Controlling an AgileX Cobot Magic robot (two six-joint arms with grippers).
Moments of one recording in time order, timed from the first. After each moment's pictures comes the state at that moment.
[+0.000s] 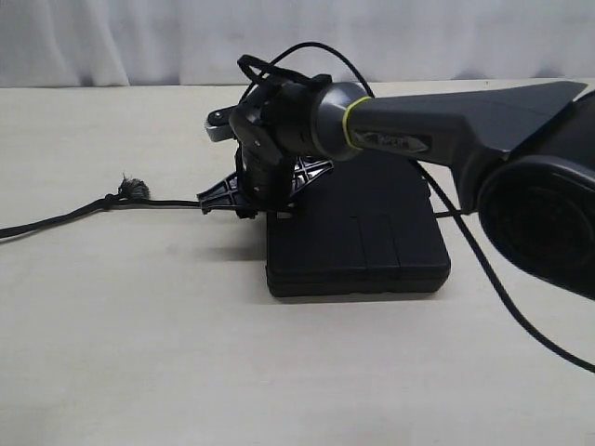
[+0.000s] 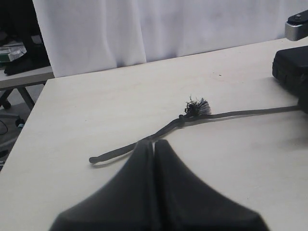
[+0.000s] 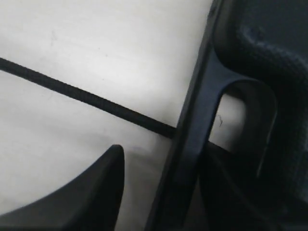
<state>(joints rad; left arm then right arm) -0.03 0.00 0.00 -0.03 0.34 0.14 0.69 2.32 -1.78 -0.31 0.79 0.56</state>
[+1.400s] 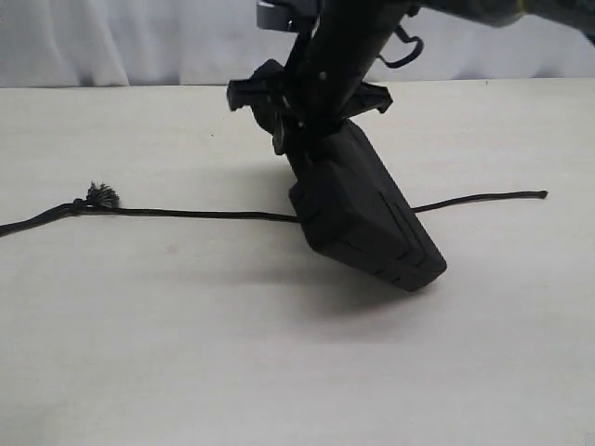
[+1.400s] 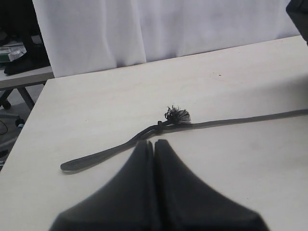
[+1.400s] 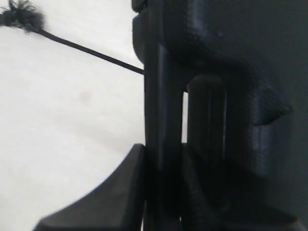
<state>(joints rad) -0.03 0.00 0.00 -0.03 0.34 0.14 0.50 2.00 -1.78 0.22 1.08 0.19</state>
